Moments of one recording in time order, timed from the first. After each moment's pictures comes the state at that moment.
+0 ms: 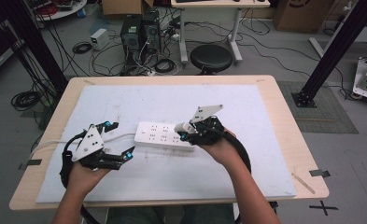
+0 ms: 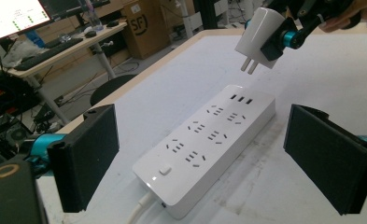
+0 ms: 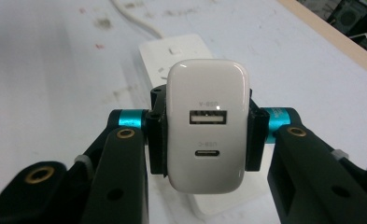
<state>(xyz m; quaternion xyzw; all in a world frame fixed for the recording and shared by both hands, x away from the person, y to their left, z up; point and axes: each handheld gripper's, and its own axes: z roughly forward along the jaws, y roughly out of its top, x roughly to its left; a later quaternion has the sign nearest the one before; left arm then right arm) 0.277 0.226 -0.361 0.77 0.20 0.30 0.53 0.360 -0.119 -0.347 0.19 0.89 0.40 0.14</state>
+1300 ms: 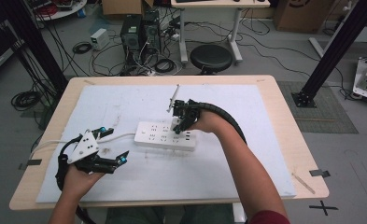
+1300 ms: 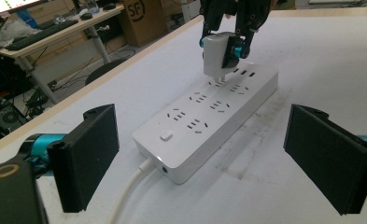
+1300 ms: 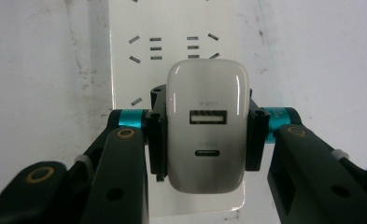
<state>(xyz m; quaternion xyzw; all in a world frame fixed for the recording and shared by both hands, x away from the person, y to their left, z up) 0.279 0.244 -0.384 0.77 0.22 0.28 0.52 0.451 -0.057 -0.360 0.07 0.98 0.17 0.05</state>
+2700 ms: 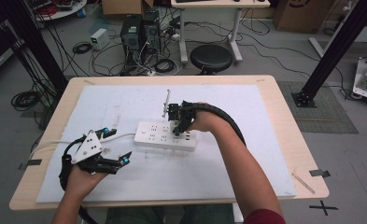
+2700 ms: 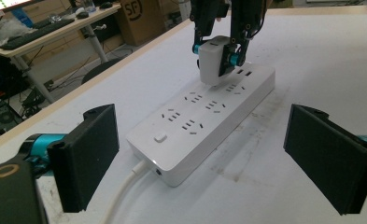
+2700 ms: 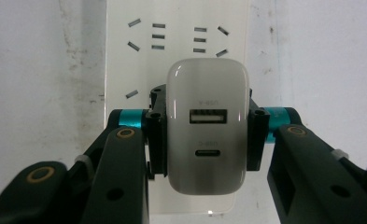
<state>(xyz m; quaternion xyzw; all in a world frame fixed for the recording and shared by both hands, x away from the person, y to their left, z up) 0.280 0.237 -0.387 0.78 0.22 0.28 0.52 0.449 -0.040 -0.364 0.01 0.99 0.11 0.07</state>
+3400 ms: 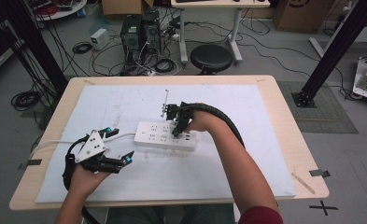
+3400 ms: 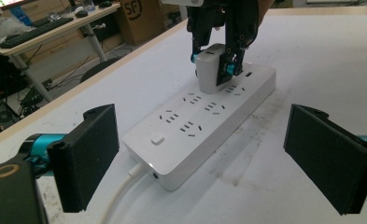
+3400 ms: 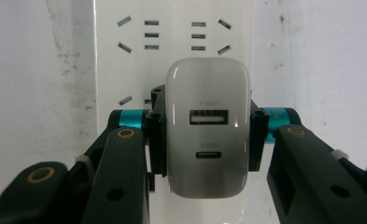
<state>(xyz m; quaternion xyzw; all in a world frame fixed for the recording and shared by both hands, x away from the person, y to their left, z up) 0.283 0.232 -0.390 0.78 0.22 0.28 0.52 0.458 -0.036 -0.375 0.05 0.99 0.10 0.04</state>
